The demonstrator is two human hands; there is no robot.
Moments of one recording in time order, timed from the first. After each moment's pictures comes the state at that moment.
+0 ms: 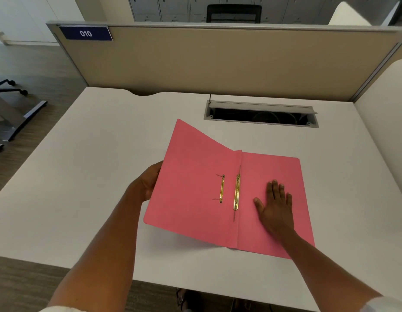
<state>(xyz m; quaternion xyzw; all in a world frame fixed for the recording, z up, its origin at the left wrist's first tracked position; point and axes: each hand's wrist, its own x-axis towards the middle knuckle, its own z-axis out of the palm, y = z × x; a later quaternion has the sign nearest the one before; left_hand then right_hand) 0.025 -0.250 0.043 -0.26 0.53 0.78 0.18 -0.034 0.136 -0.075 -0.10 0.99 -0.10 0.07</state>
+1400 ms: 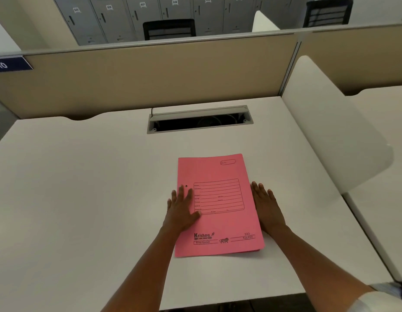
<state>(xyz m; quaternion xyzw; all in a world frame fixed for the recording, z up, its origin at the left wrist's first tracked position) -0.011 -0.020 -0.048 -0.04 0.96 0.21 0.19 -0.048 0.280 -0.065 -0.14 0.98 -0.09 0.08</state>
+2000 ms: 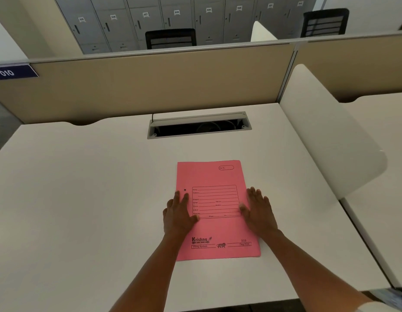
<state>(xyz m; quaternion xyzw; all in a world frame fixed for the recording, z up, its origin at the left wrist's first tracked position) -0.003 -0.002 -0.029 -0.13 0.97 0.18 0.10 -0.047 0.262 -0.054 -0.06 0.97 -0.20 0.10</state>
